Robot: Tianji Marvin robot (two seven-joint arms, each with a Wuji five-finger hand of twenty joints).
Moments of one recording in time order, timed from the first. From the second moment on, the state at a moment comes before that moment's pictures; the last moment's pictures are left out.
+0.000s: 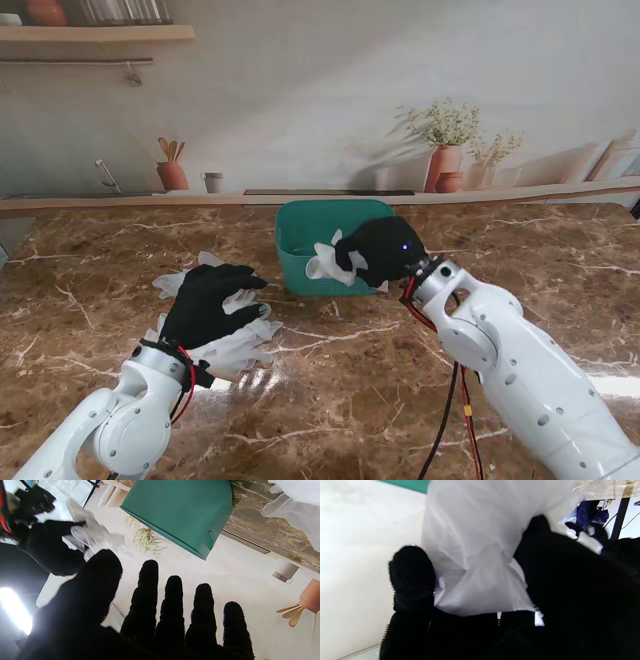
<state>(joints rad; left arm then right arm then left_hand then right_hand) 1.81 -1.13 -1.28 -1.87 0.70 -0.09 0.21 -1.31 -1.06 1.10 -1.56 -1.11 -0.37 -0.30 0.67 -0.37 0.53 -0.12 0.73 0.00 0.32 0.23 0.61 0.04 0.26 0.23 0.39 0.12 0.22 0.43 -0.05 0.15 0.56 0.54 0.74 -1.06 1.11 -0.35 1.06 -0.36 0.90 0.67 1.30 -0.11 0.45 0.64 1.25 -0.06 0.81 0.56 1.04 0.03 1.37 0.51</state>
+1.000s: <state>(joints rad) 1.81 -1.13 -1.31 -1.88 0.70 -0.07 0.18 -0.77 -1.17 0.63 -0.95 -0.85 -0.21 -0.40 0.67 -0.37 0.53 -0.12 0.73 0.00 0.32 0.23 0.61 0.04 0.26 0.23 0.39 0.12 0.22 0.43 -0.05 0.15 0.55 0.54 0.74 -1.04 1.11 -0.35 1.06 -0.38 0.90 0.67 1.30 -0.11 0.45 0.66 1.25 -0.07 0.79 0.58 1.00 0.03 1.37 0.51</state>
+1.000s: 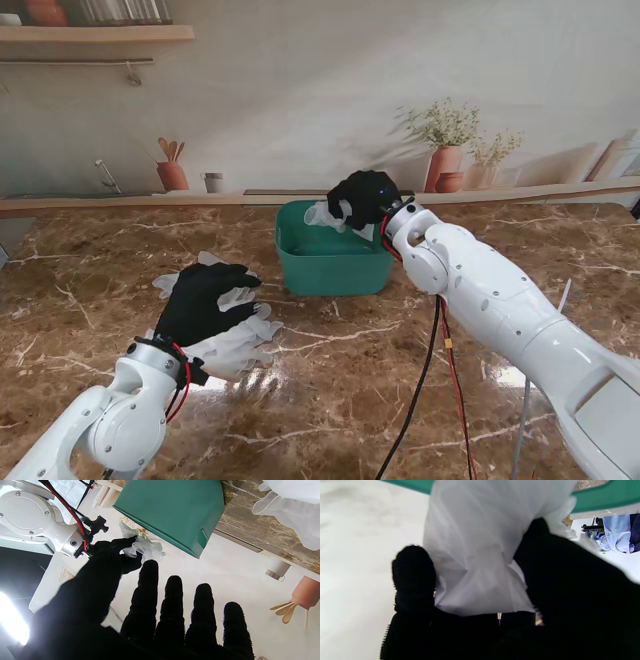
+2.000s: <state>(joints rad) 1.81 -1.12 -1.31 -1.88 0.71 -0.07 0.18 -0.87 -1.11 0.84 -1.17 -0.89 -0.21 -0.05 0.67 -0.37 0.53 -0.12 0.73 0.00 0.32 0.23 0.61 0.04 0.26 0.23 0.39 0.12 0.21 0.43 -0.05 0.15 0.52 0.54 0.27 -0.88 1.07 -0.22 0.63 -0.25 0.27 0.41 0.76 -0.09 0.19 0.33 0.83 -0.02 0.29 0.49 0.47 0.08 0.93 0.61</state>
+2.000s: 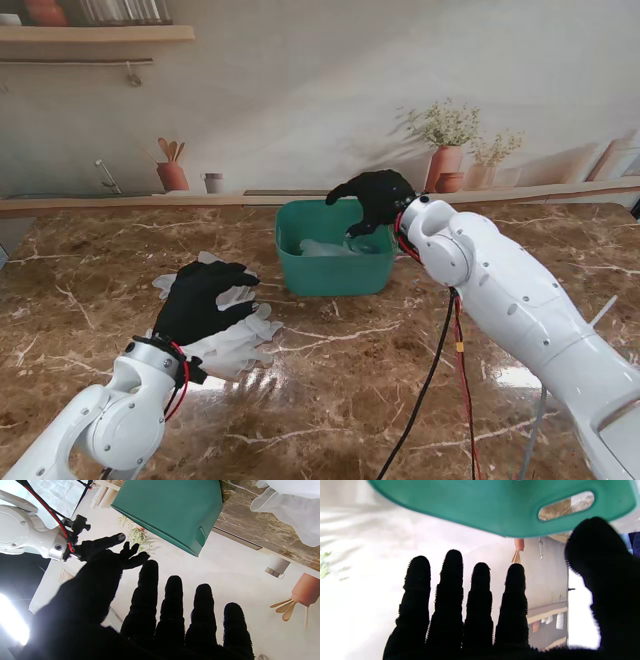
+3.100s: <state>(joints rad) 1.67 -1.11 -1.28 -1.77 0.67 -0.13 -0.06 -1.74 -1.04 1.40 -1.77 -0.94 -0.28 0.10 0.67 -0.38 0.55 -0.12 0.73 -0.01 0.32 0.23 0.61 0.04 0.26 0.23 0.39 0.12 0.21 0.43 -0.05 0.15 0.60 0.56 0.21 -0.60 0.75 -0.09 0.57 -0.13 0.21 0.40 0.68 -0.07 0.11 0.22 0.65 -0.06 0.12 0.24 0.34 -0.03 0.64 0.35</state>
